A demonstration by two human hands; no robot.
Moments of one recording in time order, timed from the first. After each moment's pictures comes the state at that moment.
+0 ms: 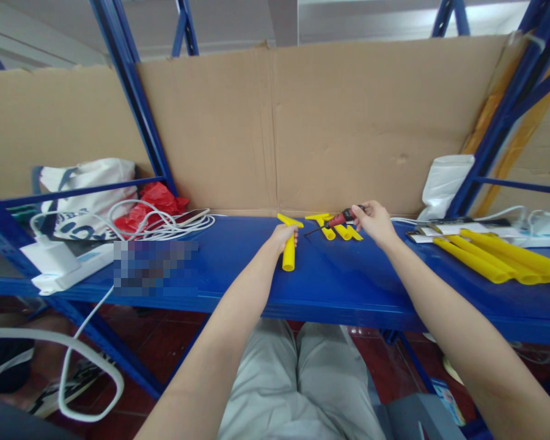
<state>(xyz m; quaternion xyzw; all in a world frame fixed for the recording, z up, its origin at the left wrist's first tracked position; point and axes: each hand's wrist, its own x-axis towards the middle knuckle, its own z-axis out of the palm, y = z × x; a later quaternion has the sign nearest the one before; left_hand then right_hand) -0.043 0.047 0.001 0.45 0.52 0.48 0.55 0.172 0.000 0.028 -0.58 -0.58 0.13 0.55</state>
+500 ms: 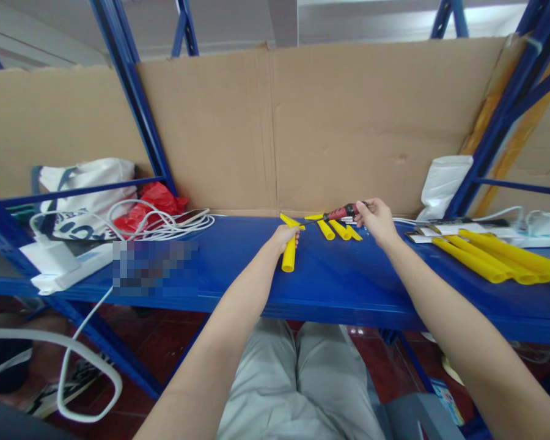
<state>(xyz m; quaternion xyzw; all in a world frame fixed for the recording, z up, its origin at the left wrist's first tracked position) -0.041 0.048 -0.003 0.45 0.50 0.48 0.56 0.176 0.000 0.029 -0.53 -0.57 0.16 0.61</state>
